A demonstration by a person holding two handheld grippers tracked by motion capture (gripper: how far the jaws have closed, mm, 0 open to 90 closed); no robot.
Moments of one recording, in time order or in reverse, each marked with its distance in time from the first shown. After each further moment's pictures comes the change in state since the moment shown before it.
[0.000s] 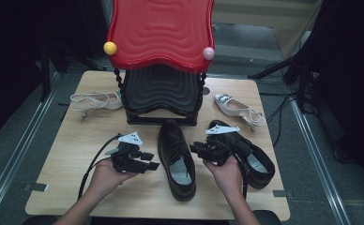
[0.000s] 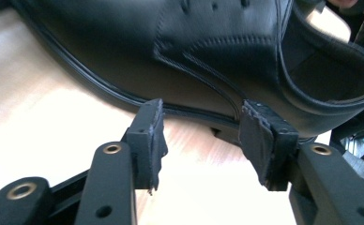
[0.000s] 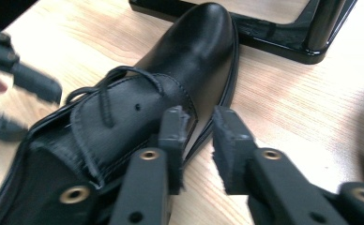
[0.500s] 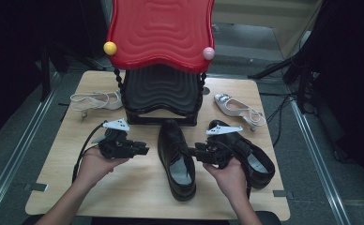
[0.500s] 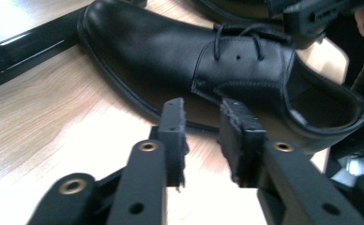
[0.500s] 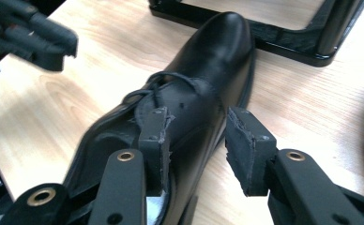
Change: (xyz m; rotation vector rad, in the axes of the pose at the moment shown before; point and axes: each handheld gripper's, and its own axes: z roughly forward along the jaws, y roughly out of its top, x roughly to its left) left arm 0.020 0.022 -0.037 -0.053 0.022 -0.032; right arm 0.022 0.010 -0.024 0.021 0.014 0.005
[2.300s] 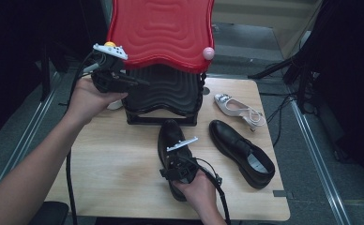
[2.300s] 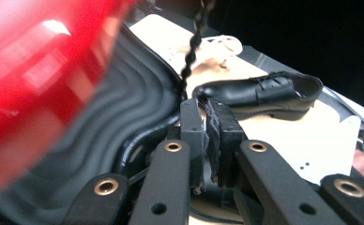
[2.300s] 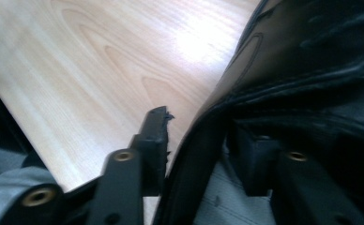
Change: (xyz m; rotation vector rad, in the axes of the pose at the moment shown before) left arm 0.004 0.165 -0.083 -0.088 0.053 0.185; right arm 0.071 -0.014 0.066 0.268 0.046 -0.027
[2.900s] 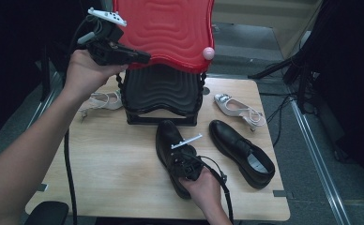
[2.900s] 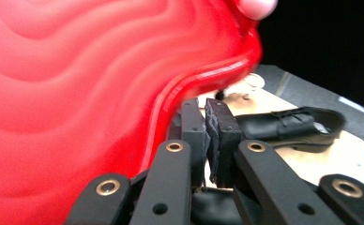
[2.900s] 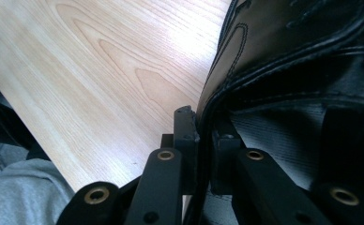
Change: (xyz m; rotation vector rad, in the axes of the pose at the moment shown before) left arm 0.001 0.058 -0.023 -0.049 0.114 0.032; right arm -0.009 0.002 -0.012 0.031 -0.020 0.031
